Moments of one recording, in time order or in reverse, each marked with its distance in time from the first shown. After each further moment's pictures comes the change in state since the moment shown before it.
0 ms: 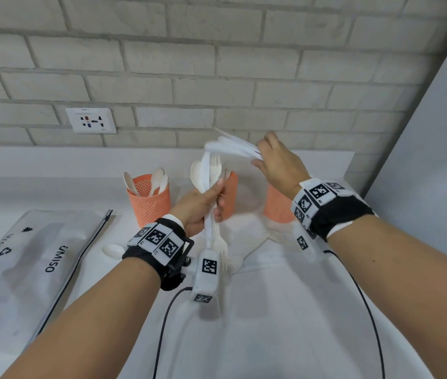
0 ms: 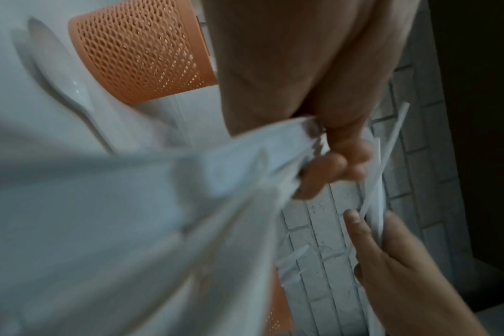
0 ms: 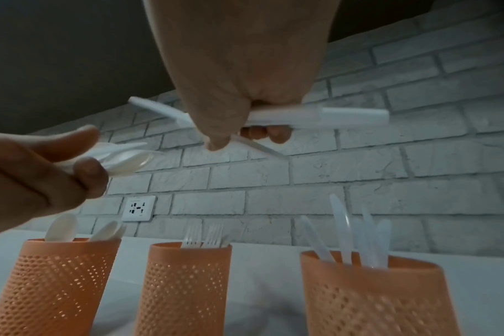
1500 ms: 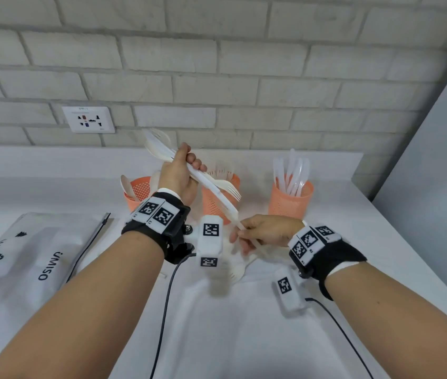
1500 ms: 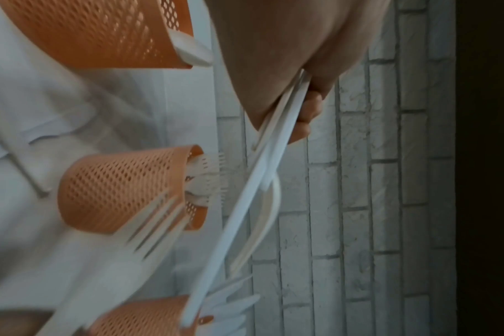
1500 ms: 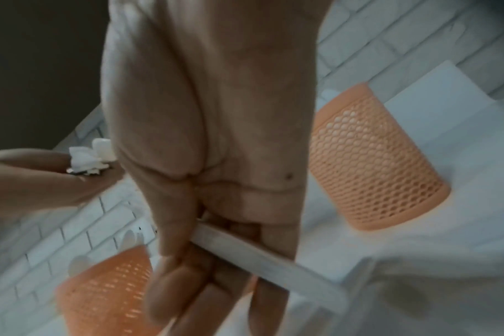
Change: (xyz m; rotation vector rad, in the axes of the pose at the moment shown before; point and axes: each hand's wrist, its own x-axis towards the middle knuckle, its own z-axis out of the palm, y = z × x) left_hand 0.050 0.045 -0.015 -0.543 0.370 0.283; right_hand -0.047 -0.004 0.069 1.004 -1.020 0.248
